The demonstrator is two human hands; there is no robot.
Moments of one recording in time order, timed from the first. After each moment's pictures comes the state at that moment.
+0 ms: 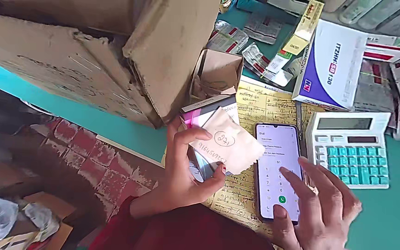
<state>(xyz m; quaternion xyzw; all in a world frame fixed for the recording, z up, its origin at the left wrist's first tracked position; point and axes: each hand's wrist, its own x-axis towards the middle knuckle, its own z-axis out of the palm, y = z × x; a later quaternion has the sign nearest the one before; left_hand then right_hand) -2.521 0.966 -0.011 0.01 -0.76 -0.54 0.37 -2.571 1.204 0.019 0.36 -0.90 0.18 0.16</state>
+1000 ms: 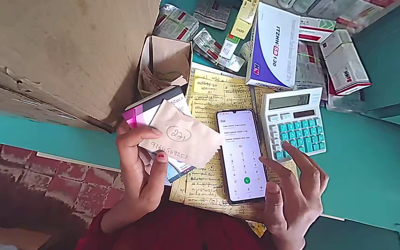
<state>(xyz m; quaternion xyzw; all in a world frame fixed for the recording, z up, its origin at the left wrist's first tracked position) -2.522 0.962 -0.009 0.00 -0.74 -0.56 0.38 -2.571 1.224 0.009 0.27 -0.91 0.25 0.21</state>
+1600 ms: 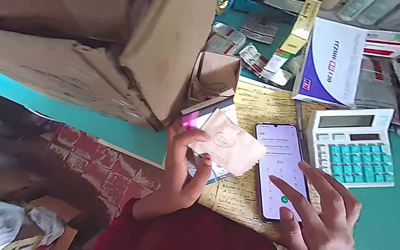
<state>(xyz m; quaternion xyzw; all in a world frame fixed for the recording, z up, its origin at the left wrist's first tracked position) -2.520 0.962 -0.010 0.01 -0.75 -0.55 0.37 -2.570 1.214 0.011 0.37 -0.89 0.22 0.14</state>
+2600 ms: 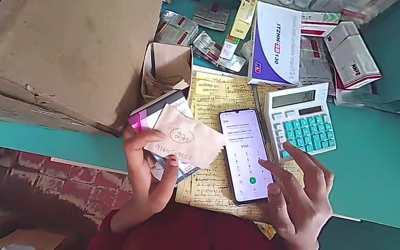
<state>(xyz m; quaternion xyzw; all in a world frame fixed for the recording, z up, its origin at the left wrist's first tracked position) -2.522 0.962 -0.008 0.00 -0.74 -0.56 0.37 -2.570 1.225 0.009 0.30 -0.89 0.27 0.20</state>
